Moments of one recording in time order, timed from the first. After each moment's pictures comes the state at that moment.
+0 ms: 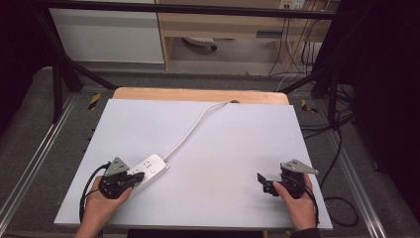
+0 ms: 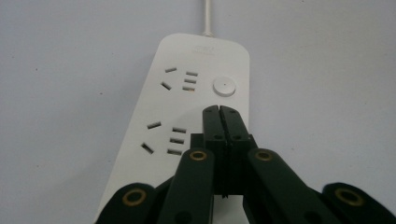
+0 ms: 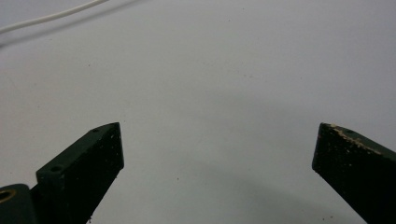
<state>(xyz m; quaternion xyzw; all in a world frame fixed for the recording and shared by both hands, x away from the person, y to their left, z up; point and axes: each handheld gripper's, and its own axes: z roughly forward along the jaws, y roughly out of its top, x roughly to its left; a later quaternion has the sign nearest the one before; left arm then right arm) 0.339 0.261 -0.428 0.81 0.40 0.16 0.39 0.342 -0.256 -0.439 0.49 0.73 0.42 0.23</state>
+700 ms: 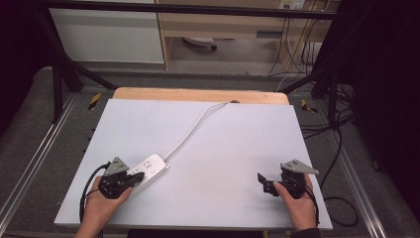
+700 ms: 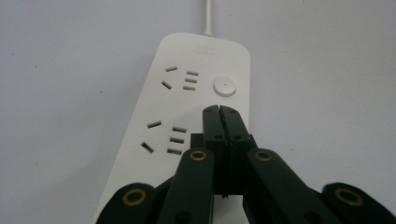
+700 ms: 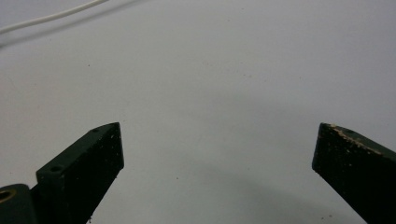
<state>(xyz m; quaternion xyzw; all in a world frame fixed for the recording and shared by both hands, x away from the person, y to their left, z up) 0.340 0.261 -0.428 0.81 0.41 0.15 0.39 0.342 -0.256 -0.439 0.50 0.73 0.42 0.23</state>
